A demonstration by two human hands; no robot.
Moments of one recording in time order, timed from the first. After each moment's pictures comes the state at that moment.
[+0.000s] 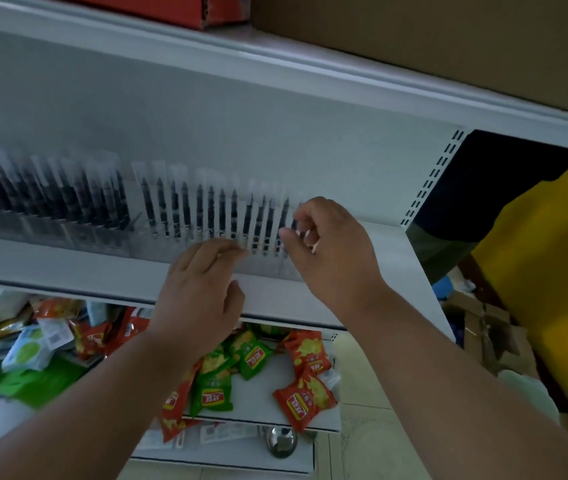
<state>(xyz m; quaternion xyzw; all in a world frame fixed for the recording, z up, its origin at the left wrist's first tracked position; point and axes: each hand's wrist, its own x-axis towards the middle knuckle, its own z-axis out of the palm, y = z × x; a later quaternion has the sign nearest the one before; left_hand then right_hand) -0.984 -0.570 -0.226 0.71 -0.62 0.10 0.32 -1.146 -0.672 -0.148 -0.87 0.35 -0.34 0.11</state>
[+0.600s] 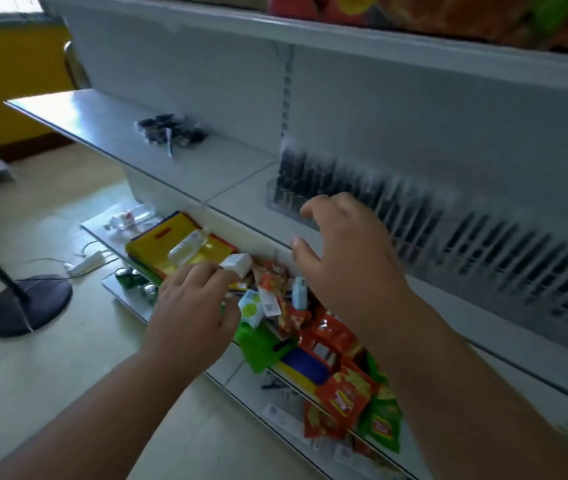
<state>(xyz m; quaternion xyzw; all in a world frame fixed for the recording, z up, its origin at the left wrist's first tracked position) -0.776 -0.295 -0.236 0.89 -0.38 0.17 0.20 -0.879 -0.470 -0.135 -0.95 0.15 -0.26 0.12</state>
